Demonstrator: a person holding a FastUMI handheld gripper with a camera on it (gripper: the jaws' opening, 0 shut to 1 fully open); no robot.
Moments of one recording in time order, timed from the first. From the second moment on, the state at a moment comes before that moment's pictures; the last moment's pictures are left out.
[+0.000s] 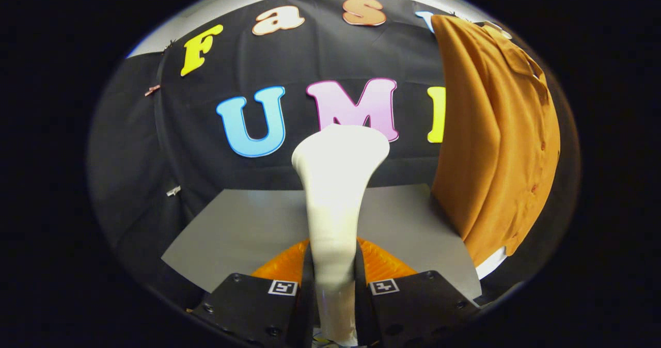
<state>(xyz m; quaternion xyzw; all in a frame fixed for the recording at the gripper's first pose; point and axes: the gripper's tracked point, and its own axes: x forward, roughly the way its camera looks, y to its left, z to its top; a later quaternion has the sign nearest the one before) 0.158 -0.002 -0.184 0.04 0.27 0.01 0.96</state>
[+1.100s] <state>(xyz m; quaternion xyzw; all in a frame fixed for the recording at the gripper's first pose) 0.022 -0.084 -0.044 0.06 0.08 -0.06 0.99</state>
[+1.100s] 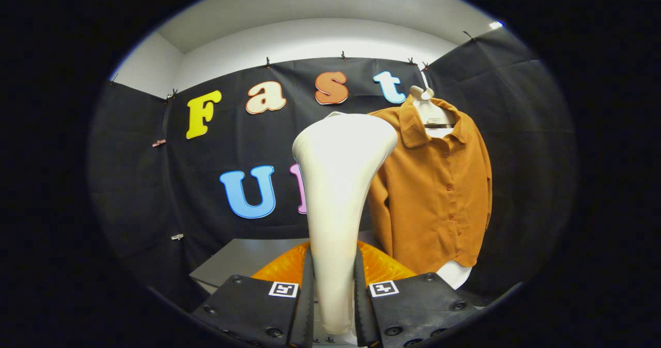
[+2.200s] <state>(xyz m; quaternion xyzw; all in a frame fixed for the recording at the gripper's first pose) 0.138 -0.276 -0.125 0.09 0.18 0.06 0.98</state>
